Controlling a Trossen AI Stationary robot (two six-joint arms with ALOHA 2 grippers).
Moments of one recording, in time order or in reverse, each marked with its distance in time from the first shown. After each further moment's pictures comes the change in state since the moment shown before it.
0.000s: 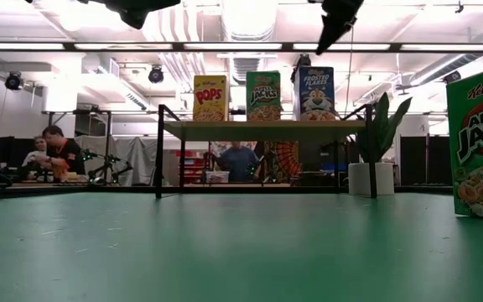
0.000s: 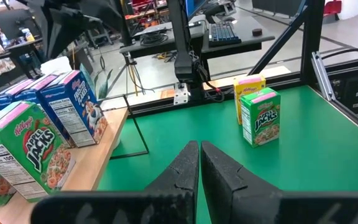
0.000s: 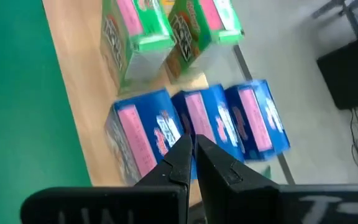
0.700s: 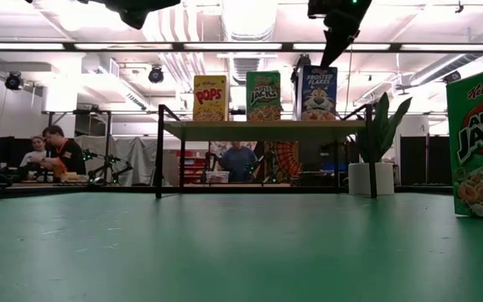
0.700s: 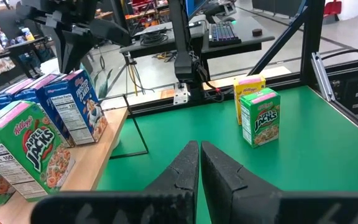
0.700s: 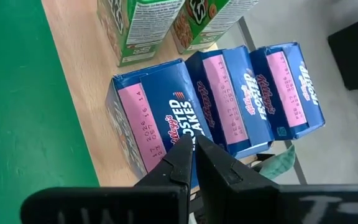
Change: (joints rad) left arm 0.000 0.000 0.000 0.000 0.000 -0.004; right arm 0.000 -0.006 -0.094 -0.001 0.009 0.031
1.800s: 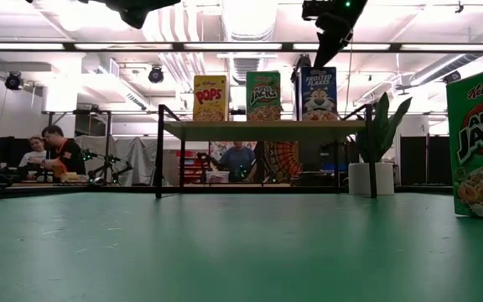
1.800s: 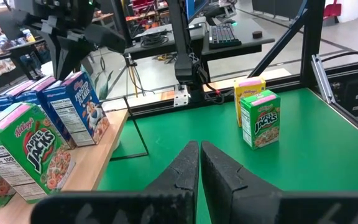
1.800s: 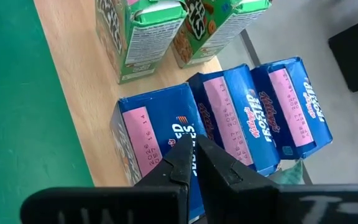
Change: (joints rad) left arm 0.000 0.000 0.000 0.008 0.000 0.000; right arm 0.000 0.025 -0.002 0.054 -0.010 0.025
